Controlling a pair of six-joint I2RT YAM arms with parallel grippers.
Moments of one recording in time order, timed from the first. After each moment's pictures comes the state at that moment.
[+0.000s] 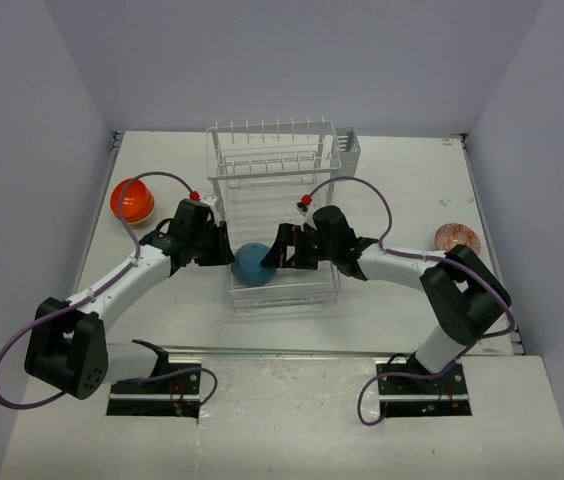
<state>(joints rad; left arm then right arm) -0.39 1.28 0.81 -0.44 0.12 -0.42 0.68 1.64 0.84 0.18 -0.40 0.75</state>
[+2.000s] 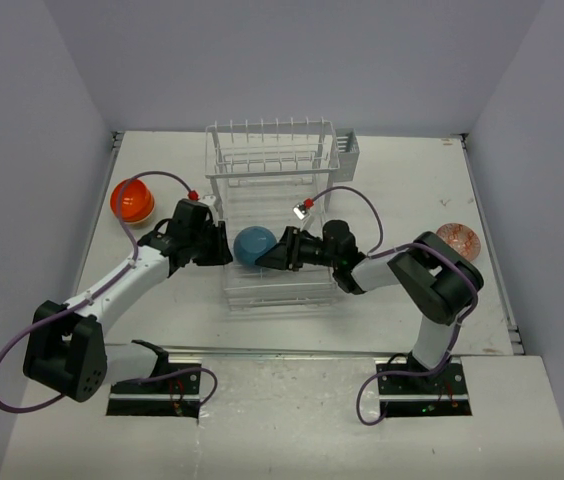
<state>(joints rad) -0.38 1.27 0.81 -0.45 0.11 -0.40 0.68 1.82 0.69 0.95 -0.62 0.97</state>
